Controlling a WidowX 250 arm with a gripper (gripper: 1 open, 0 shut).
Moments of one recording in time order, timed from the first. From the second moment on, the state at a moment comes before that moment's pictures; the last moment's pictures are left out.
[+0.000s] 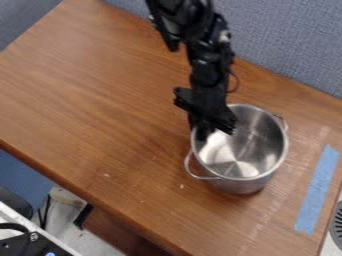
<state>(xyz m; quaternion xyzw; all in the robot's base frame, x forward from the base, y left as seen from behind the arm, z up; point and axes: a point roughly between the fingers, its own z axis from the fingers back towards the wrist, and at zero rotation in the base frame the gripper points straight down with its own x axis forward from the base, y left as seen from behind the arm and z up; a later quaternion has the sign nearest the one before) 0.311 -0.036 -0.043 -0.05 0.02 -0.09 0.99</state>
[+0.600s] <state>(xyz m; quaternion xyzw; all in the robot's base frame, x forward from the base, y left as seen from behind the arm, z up) 0.332 0.020 -0.046 -0.09 0.00 0.07 0.99</state>
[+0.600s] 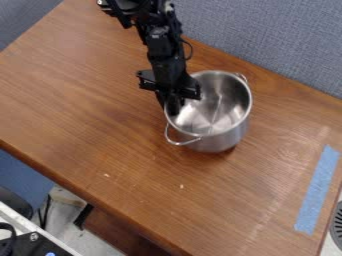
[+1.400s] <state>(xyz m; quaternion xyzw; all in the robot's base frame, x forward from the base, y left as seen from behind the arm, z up) 0.275 -0.043 0.009 -0.13 0.06 -0.05 0.99</state>
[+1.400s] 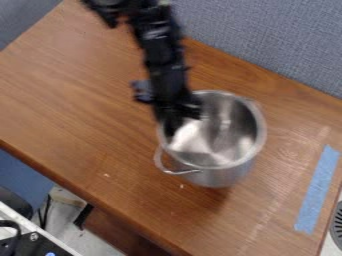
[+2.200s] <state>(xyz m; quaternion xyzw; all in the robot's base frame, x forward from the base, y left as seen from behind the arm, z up) 0.291 -0.036 0.005 -0.15 0.09 -0.17 0.97</state>
